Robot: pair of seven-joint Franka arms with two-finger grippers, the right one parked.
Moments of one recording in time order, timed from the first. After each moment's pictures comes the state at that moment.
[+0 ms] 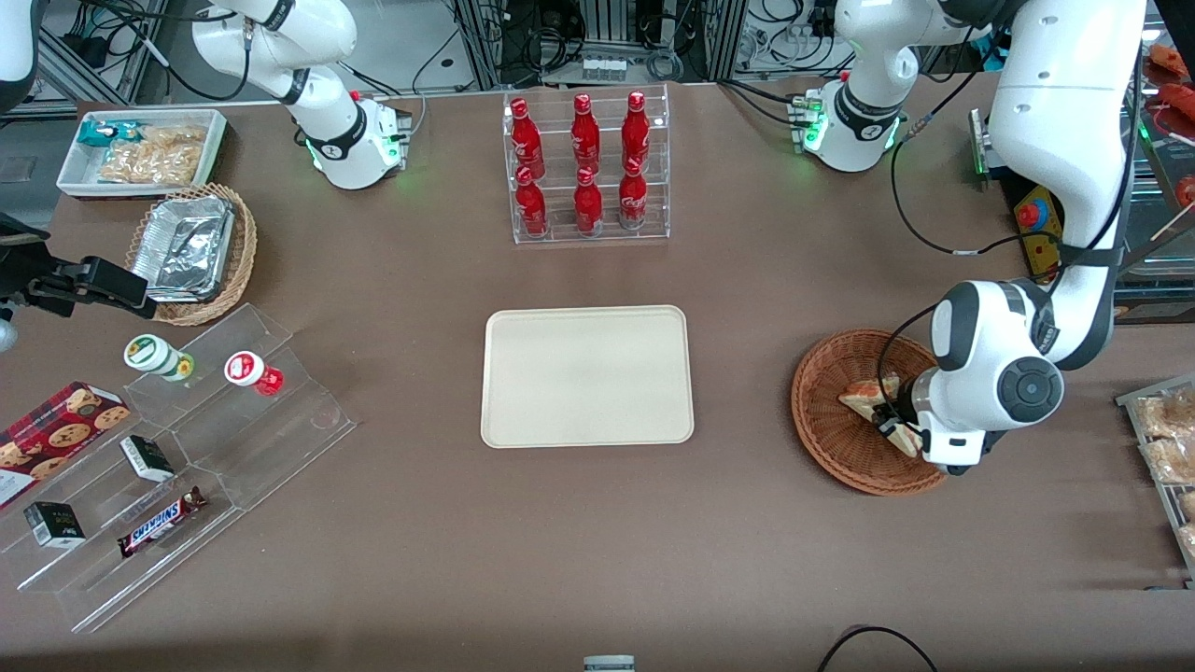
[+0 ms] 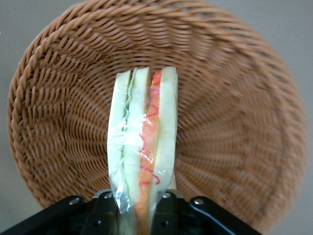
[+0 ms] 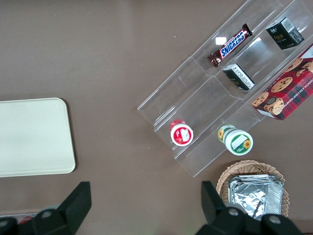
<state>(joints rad) -0.03 0.49 -0.09 -1.77 0.02 2.07 -0.81</state>
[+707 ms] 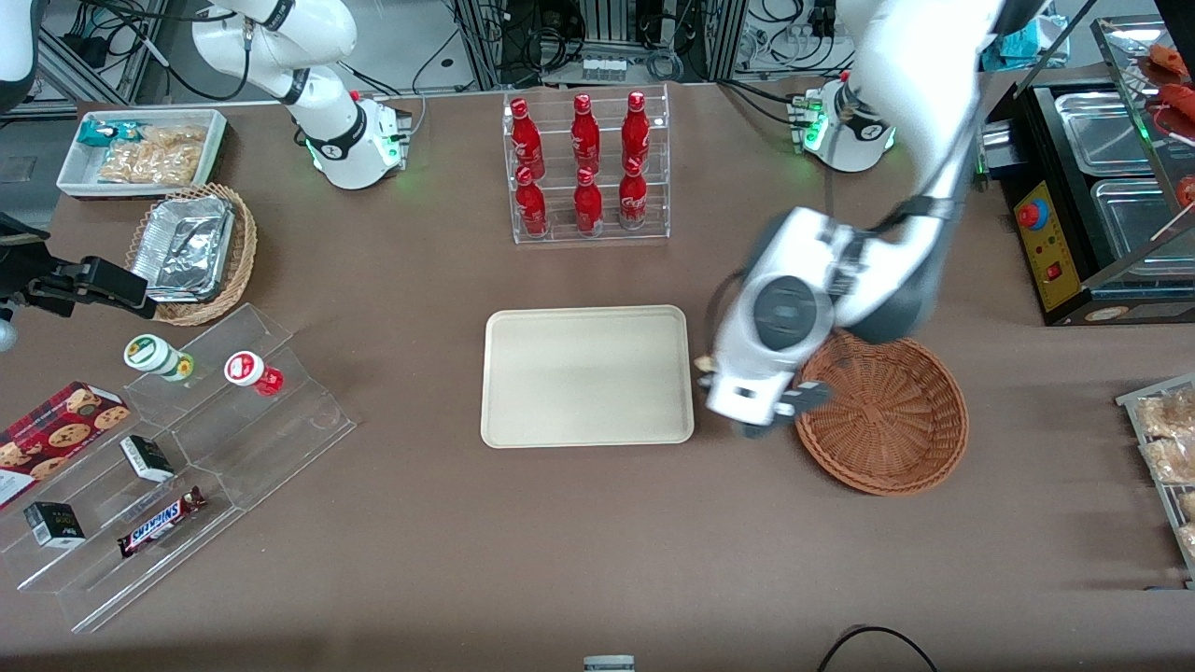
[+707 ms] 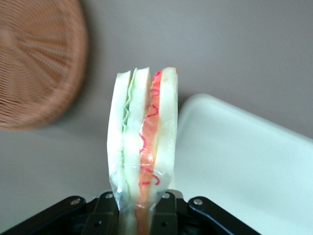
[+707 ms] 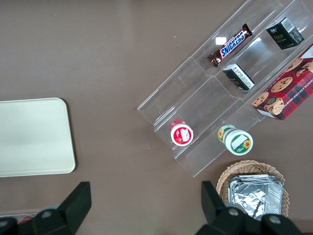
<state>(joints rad) -0.50 0.57 -0.10 -1.43 0.02 1.84 -0.97</state>
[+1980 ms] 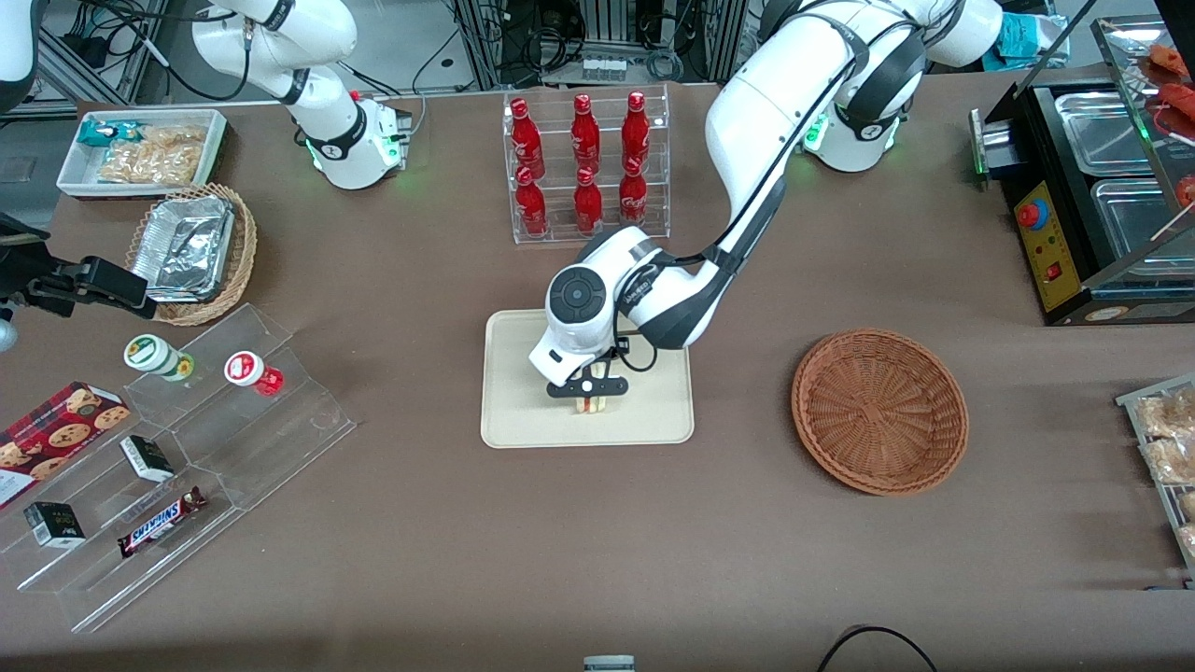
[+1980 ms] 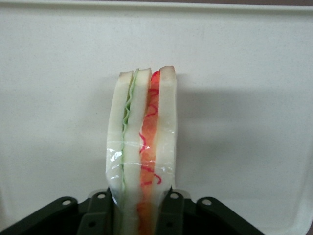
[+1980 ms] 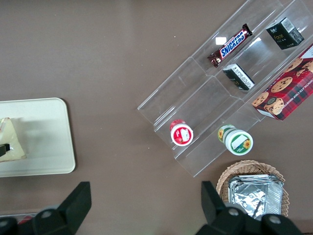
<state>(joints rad) -0.70 0.90 -0.16 -1.21 0.02 2.03 -0.85</state>
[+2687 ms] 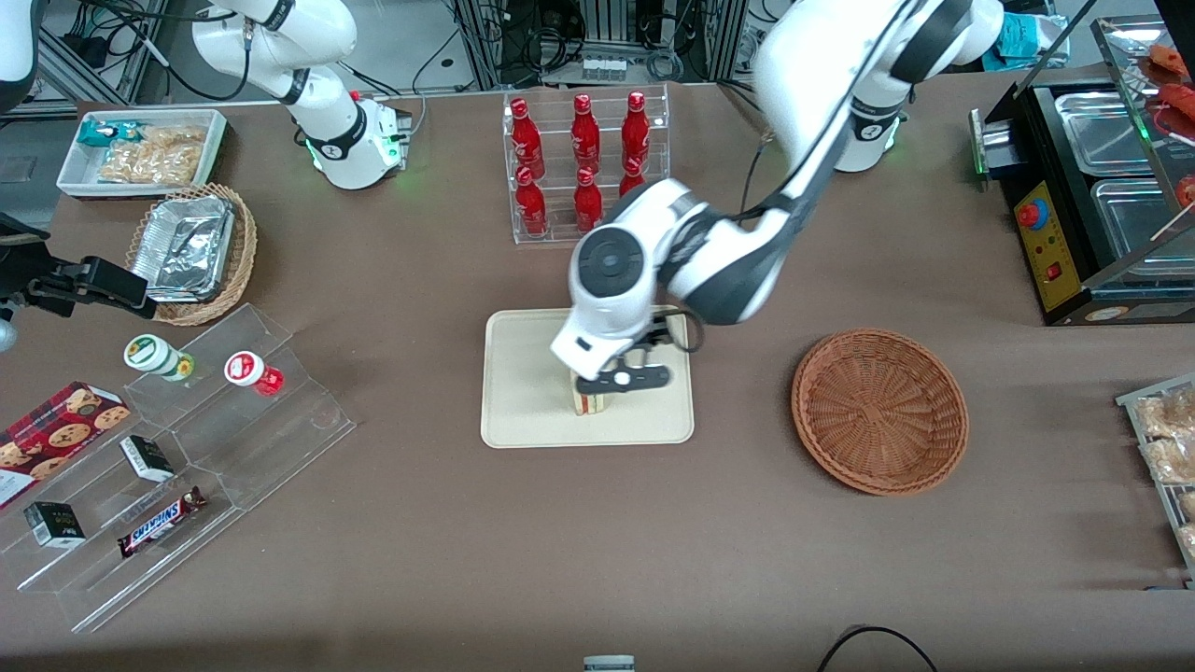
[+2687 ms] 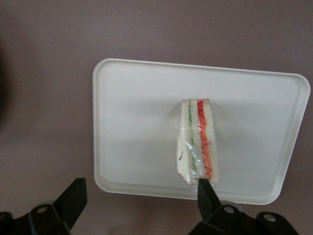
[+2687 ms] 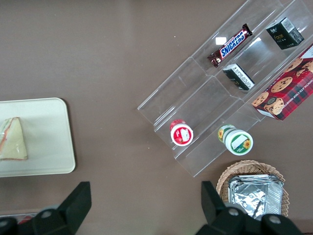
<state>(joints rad) -0.59 0.66 -0.14 -1.16 0.02 1.72 -0.81</state>
